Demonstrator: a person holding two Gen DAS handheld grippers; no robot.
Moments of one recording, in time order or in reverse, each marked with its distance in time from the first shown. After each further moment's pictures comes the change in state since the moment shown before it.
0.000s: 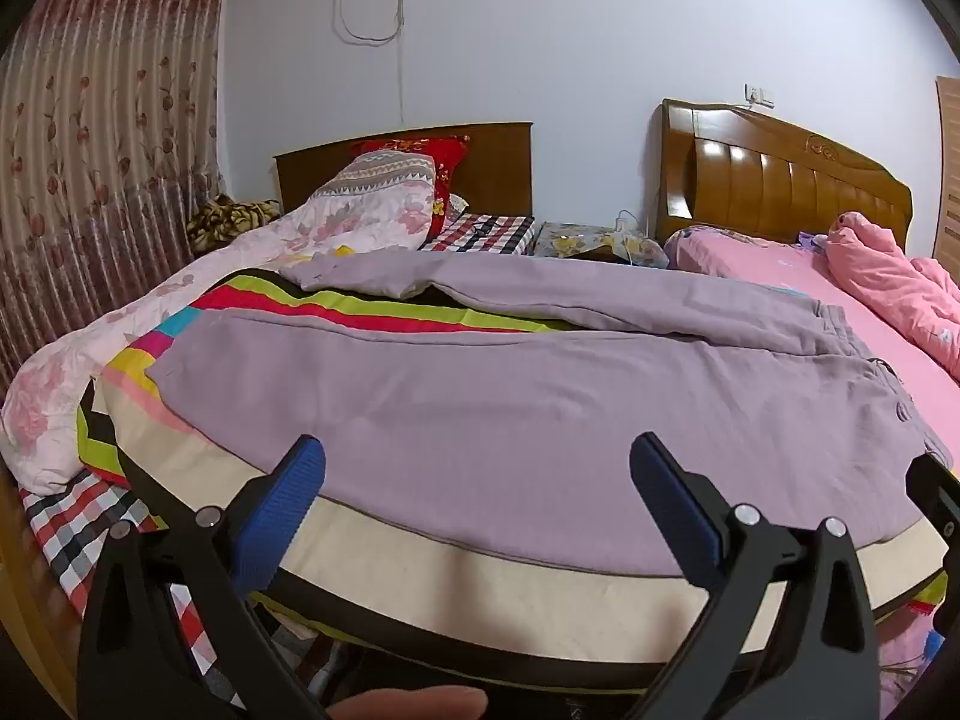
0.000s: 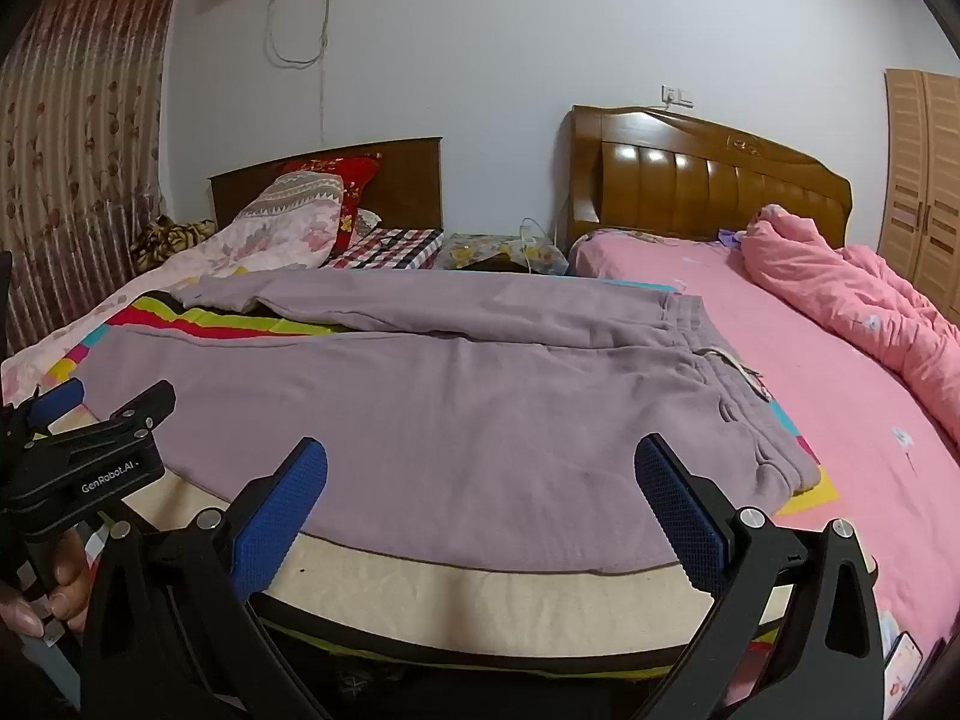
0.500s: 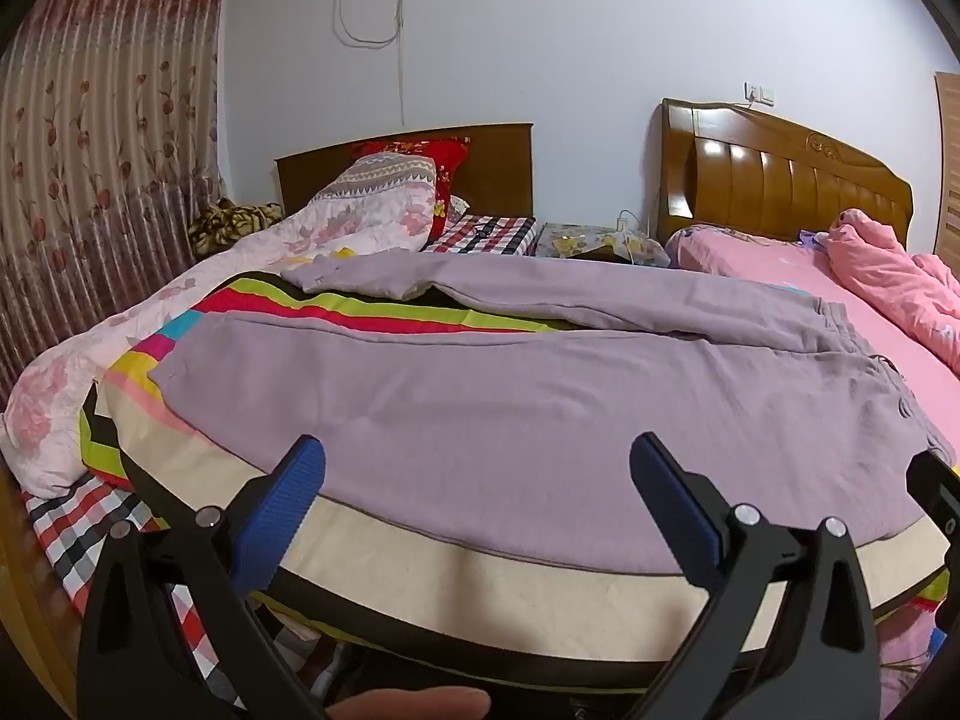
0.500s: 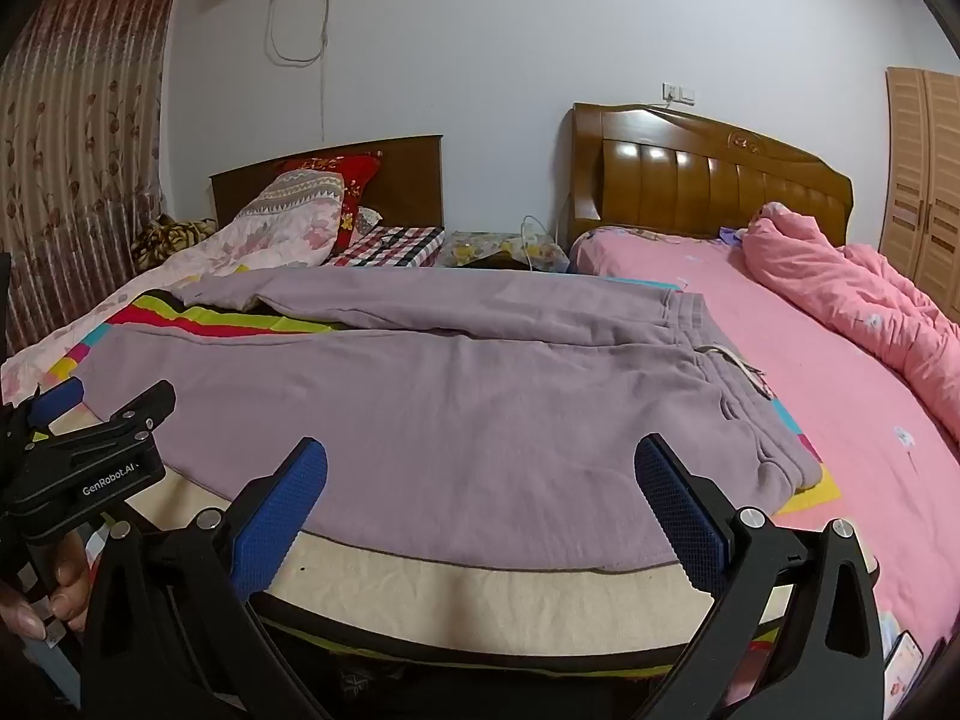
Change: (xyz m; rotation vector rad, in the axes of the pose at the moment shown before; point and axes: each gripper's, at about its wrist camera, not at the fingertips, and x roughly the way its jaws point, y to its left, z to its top) left arm 0.009 0.005 0.002 0.008 -0.004 -0.001; right arm 0.001 0.000 0.000 0.003 0.006 0.002
